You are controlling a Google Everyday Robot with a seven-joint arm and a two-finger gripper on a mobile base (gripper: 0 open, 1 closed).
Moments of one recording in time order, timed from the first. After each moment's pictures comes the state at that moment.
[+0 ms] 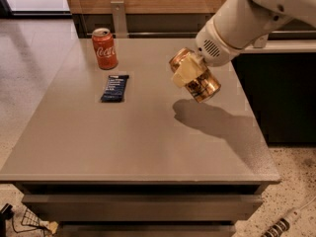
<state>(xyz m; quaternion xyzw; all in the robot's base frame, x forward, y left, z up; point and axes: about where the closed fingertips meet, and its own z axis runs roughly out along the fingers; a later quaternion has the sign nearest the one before) 0.554 -0.077 0.925 -0.42 0.86 0.11 0.26</state>
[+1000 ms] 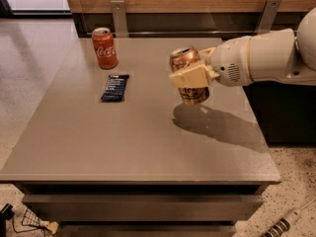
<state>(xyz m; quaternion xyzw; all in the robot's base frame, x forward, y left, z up) 0.541 -0.063 0.942 -0.43 0.73 0.27 0.46</state>
